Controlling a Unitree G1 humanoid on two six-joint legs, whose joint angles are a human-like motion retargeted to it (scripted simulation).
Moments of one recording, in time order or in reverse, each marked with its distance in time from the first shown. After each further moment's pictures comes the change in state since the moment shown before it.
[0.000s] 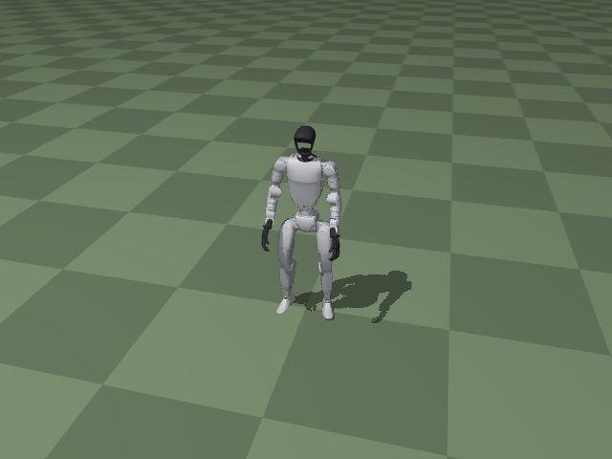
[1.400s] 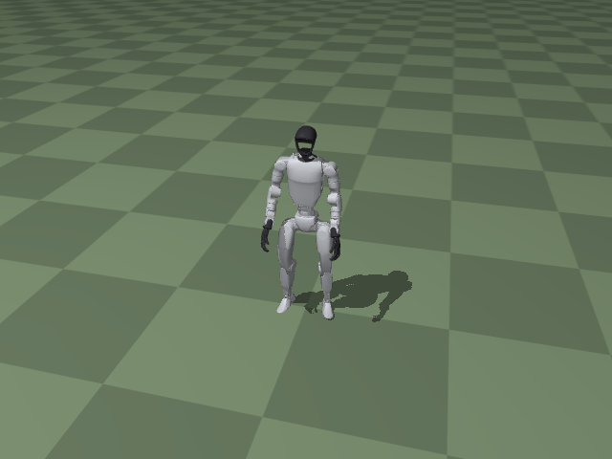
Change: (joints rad) left arm 0.039 0.006 0.018 0.007 0.007 -0.002 -0.006; right arm -0.035 0.009 0.023 -0.012 -0.017 -0.007 -0.023; waist 0.007 -0.013 -0.011; left_leg 0.003 0.005 0.012 0.001 -0.006 -0.004; right_leg 0.000 0.006 0.008 -0.006 0.001 0.002
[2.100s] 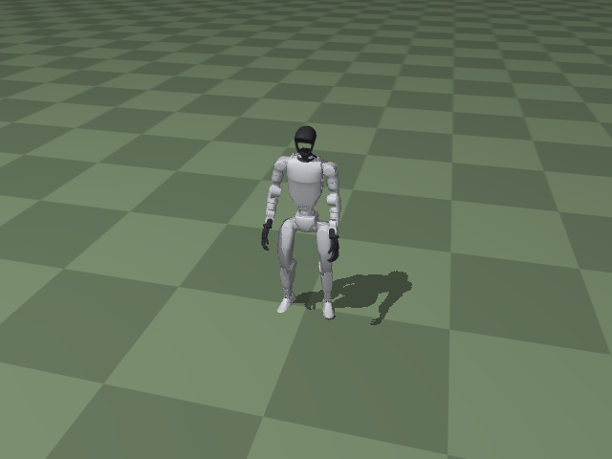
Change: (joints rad) left arm -0.064 -0.005 0.028 -0.013 0.009 0.006 0.005; right arm 0.042 -0.001 -0.004 0.038 0.006 0.009 0.021; waist -0.025 0.004 0.006; left_leg 0.002 0.004 -0.010 0.001 0.001 -0.004; right_leg 0.009 0.003 -0.009 -0.003 -0.004 -0.004
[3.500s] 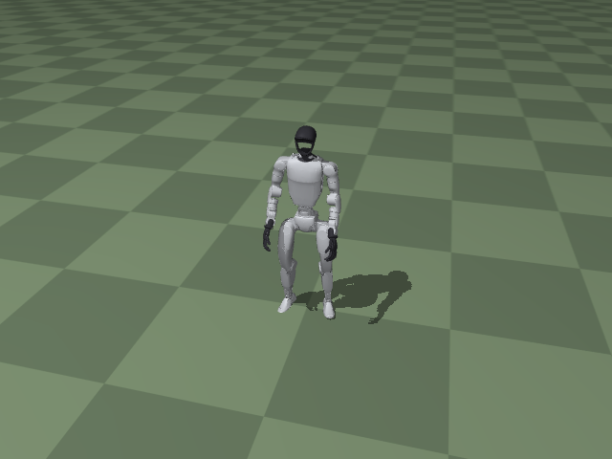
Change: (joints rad) left arm 0.007 0.007 -0.094 -0.005 0.017 -0.008 -0.018; right arm -0.003 0.025 0.004 -0.006 0.027 -0.006 0.000; waist 0.024 -0.012 -0.014; left_leg -0.001 0.000 -0.002 -0.002 0.000 0.012; right_leg -0.006 0.000 0.001 0.006 -0.007 0.002
